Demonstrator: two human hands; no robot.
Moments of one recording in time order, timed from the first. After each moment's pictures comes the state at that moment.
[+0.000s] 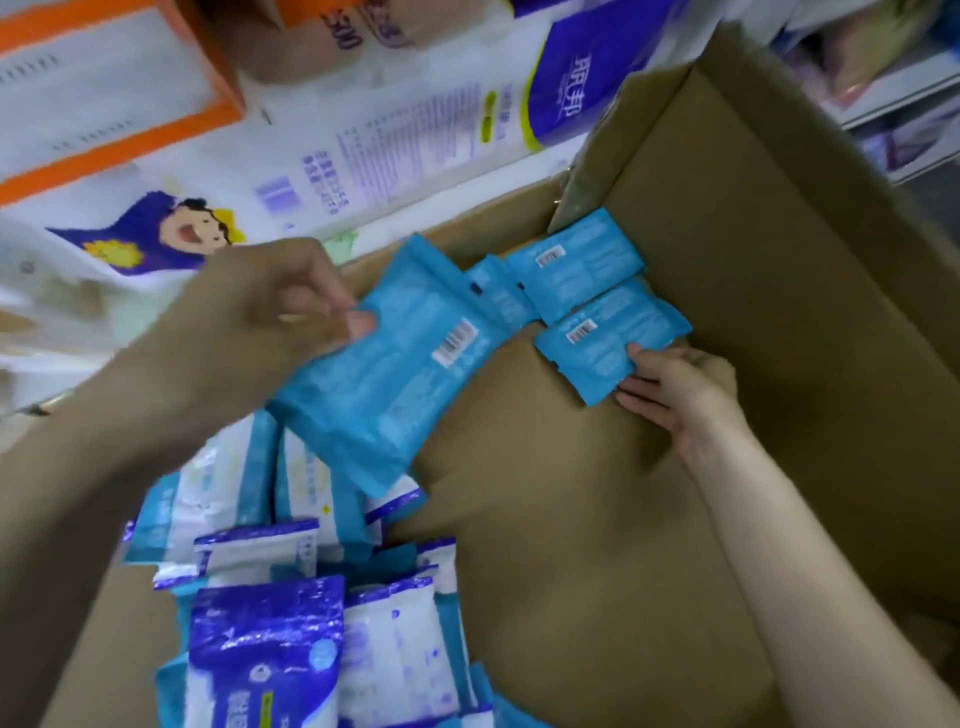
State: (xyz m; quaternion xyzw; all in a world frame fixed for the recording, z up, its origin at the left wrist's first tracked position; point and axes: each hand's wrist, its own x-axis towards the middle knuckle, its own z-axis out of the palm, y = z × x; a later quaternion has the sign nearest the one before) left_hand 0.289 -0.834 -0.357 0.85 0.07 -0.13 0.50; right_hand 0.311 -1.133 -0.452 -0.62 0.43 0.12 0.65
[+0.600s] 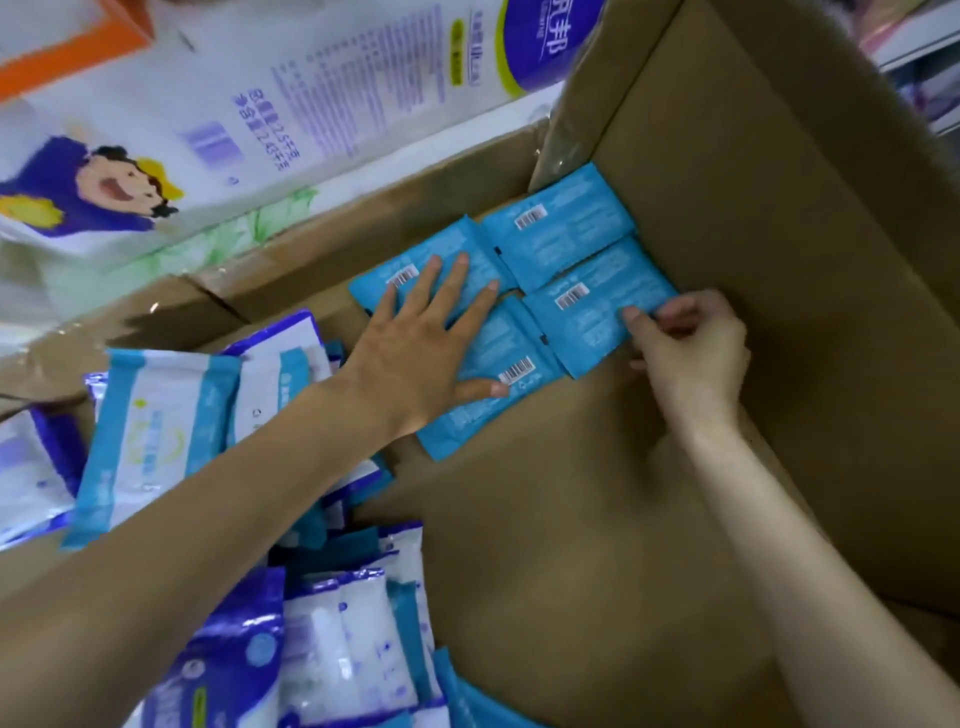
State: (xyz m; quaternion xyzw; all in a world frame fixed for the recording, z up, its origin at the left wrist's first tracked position) left_hand 0.308 -0.929 -0.460 0.96 -0.17 -0.24 -0.01; right_hand 0.308 -1.150 -0.472 -0.85 0.27 -0.01 0.46
